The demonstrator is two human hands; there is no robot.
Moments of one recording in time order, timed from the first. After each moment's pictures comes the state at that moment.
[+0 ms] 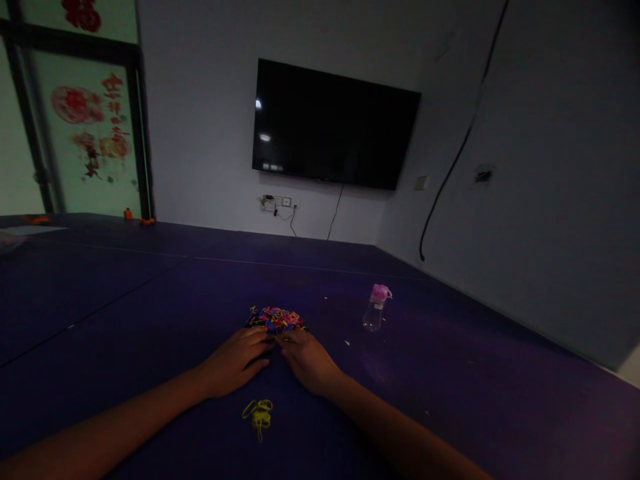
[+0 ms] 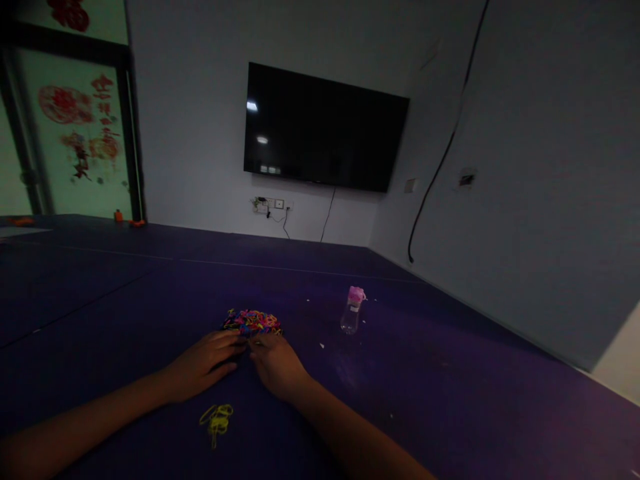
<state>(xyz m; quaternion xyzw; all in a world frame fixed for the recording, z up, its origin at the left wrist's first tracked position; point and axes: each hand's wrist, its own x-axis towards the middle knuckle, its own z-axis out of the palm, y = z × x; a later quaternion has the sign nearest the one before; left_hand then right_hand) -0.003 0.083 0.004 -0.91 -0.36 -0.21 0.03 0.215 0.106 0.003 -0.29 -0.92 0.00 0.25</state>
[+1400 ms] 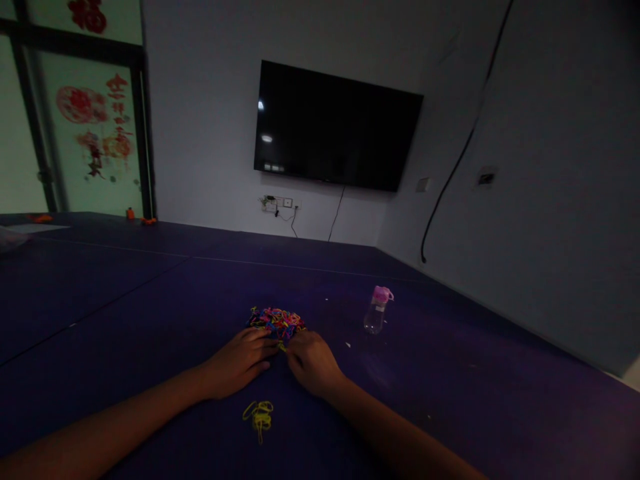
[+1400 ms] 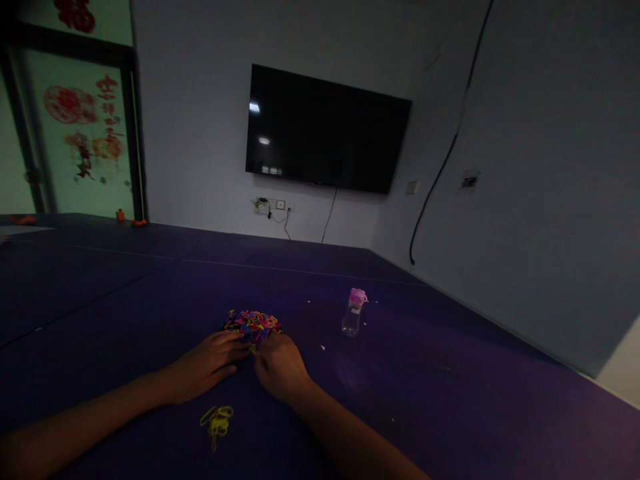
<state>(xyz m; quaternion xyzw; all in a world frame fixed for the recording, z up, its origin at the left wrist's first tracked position) 0.001 0.081 0.009 -0.92 -0.33 -0.20 0.01 0.217 0.104 0.004 -0.34 -0.91 -0.06 0.23</state>
